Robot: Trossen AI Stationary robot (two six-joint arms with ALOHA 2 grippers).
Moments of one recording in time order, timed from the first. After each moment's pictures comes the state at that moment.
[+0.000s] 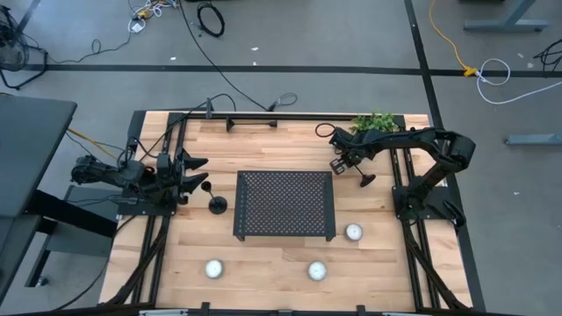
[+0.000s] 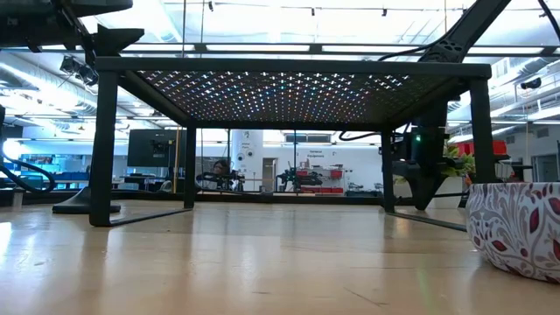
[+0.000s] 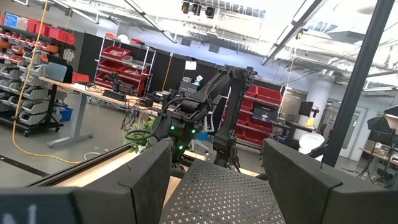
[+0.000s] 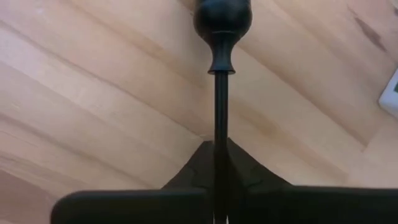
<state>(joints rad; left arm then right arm) -0.28 0.05 0.13 0.21 -0.53 -0.15 -0.54 1.61 0.77 -0.58 0.18 0.41</state>
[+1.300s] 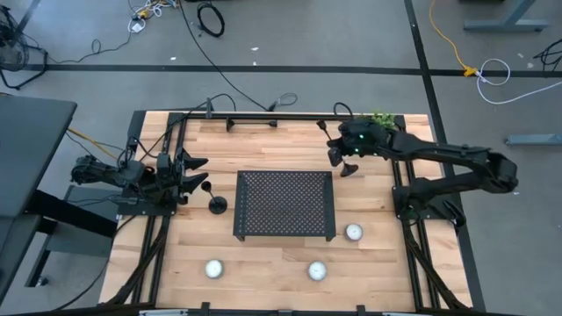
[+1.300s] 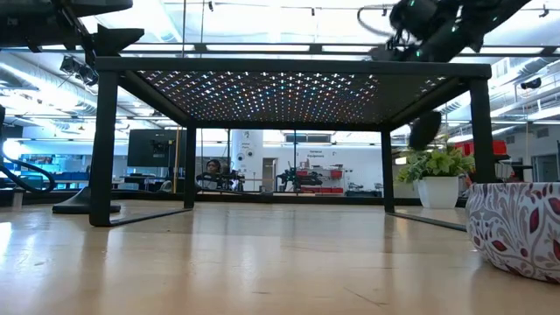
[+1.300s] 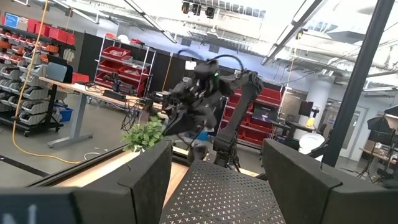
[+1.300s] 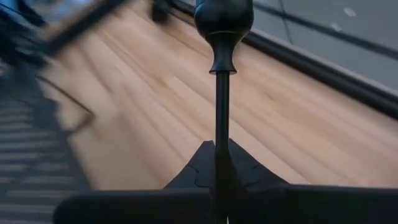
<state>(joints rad) -0.28 0.05 0.13 0.21 -0.53 -0.15 -0.40 1.13 0.77 -0.25 0.06 0.38</state>
